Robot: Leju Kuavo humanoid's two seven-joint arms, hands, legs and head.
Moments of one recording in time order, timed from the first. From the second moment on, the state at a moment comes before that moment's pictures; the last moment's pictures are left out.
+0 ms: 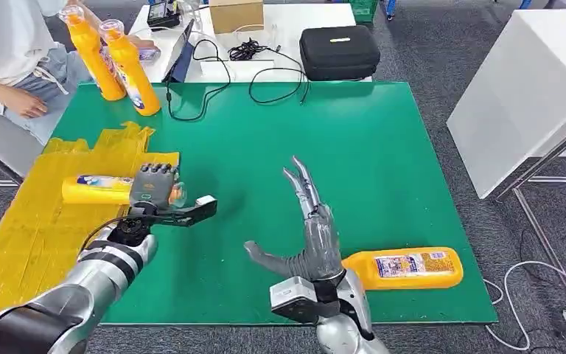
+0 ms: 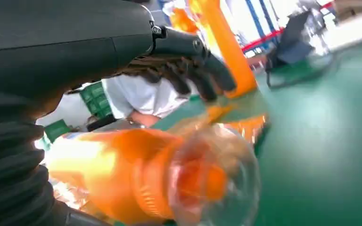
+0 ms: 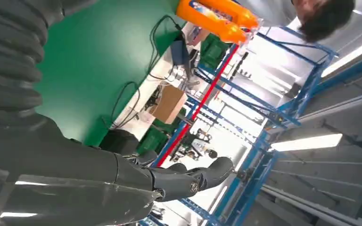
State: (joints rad) left arm -0.72 0.01 -0.39 -0.42 -1.45 0.45 0.17; right arm -0.10 0.11 0.60 -1.56 0.58 -0.42 -0.38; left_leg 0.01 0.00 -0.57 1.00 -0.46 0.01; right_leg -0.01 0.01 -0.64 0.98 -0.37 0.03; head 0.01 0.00
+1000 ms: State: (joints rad) left arm -0.62 -0.04 -0.20 -0.58 -1.16 0.69 -0.12; right arm -0.09 0.11 0.59 -1.54 0.57 -0.43 -0.38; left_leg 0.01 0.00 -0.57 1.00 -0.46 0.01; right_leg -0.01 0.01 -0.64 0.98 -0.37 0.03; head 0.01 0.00
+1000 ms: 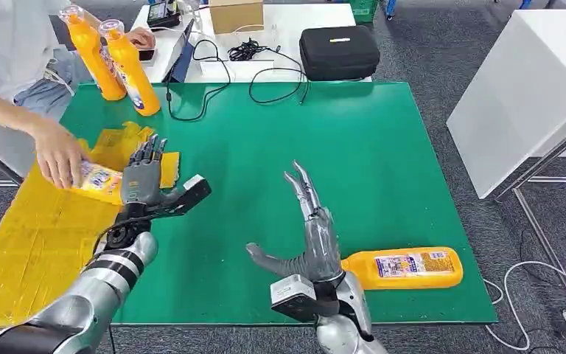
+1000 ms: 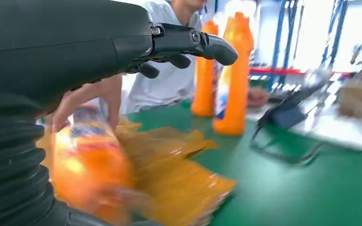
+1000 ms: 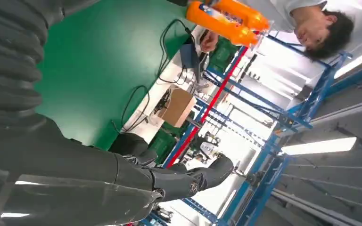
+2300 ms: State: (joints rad) left arm -0.10 -0.04 -0.14 -1.56 0.02 0.04 -0.34; right arm 0.32 -0.40 0.03 -1.76 1.05 -0.27 -0.06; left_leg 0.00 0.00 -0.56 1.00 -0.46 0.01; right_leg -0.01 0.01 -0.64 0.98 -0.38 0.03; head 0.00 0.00
